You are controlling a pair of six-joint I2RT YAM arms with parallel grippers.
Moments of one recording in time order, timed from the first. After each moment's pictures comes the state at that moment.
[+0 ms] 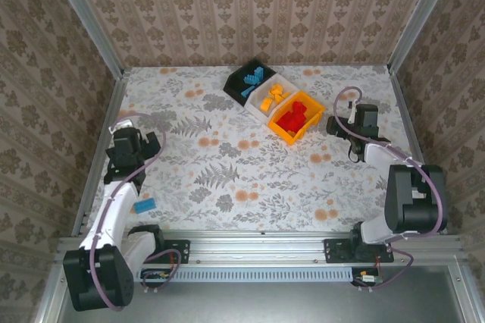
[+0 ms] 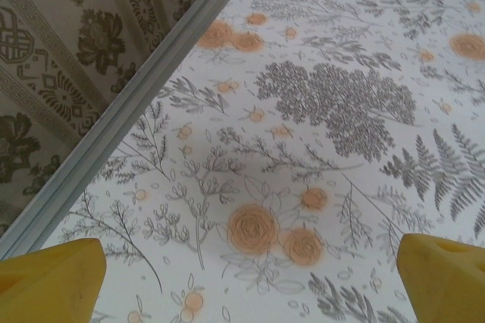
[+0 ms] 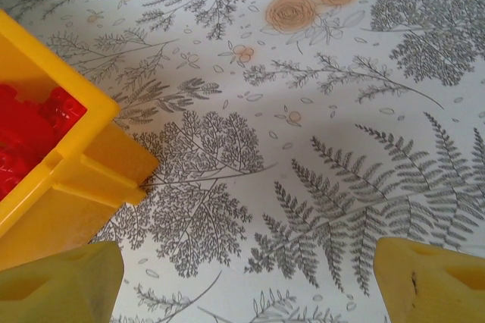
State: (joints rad) left arm 0.04 0.97 0.56 -0.19 -0.26 -0.19; right arm -0.09 1.49 0.72 0.10 -0.02 0.15
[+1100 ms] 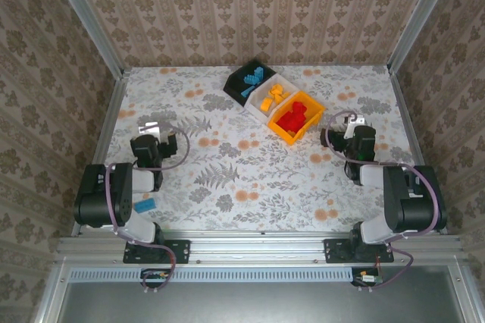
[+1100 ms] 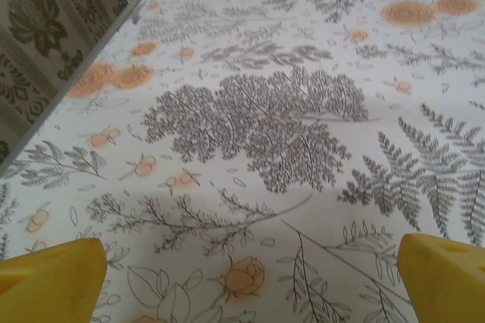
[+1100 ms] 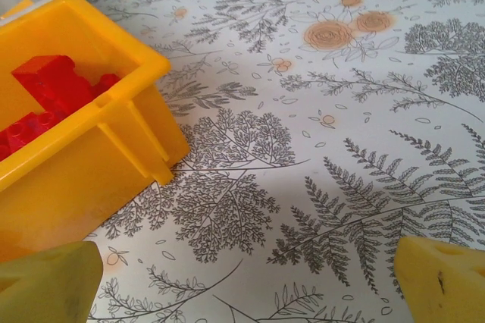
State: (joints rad) left arm -0.03 1.54 0.35 0.78 -0.17 0.04; right arm -0.06 1.48 0.41 0.63 -0.06 0.10
